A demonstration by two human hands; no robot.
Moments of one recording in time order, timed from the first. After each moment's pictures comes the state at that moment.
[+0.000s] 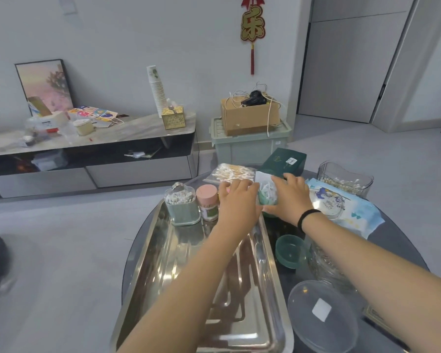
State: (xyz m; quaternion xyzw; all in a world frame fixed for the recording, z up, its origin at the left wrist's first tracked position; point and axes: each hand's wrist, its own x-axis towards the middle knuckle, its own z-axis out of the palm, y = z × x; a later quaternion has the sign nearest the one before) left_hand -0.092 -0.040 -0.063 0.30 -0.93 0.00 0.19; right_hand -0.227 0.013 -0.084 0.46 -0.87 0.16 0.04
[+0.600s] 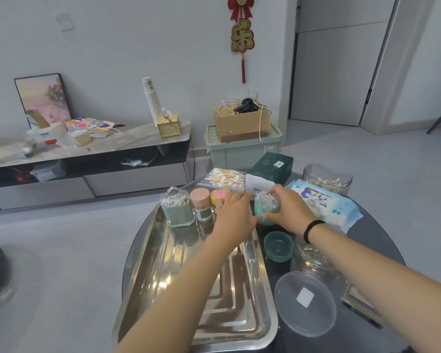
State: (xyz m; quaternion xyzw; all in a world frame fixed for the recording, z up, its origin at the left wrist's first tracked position) left_hand -0.079 -0.010 -0.056 0.31 -0.93 -0.13 0.15; right_hand -0.216 0.065 -0.071 0.49 -0.81 0.32 -0.06
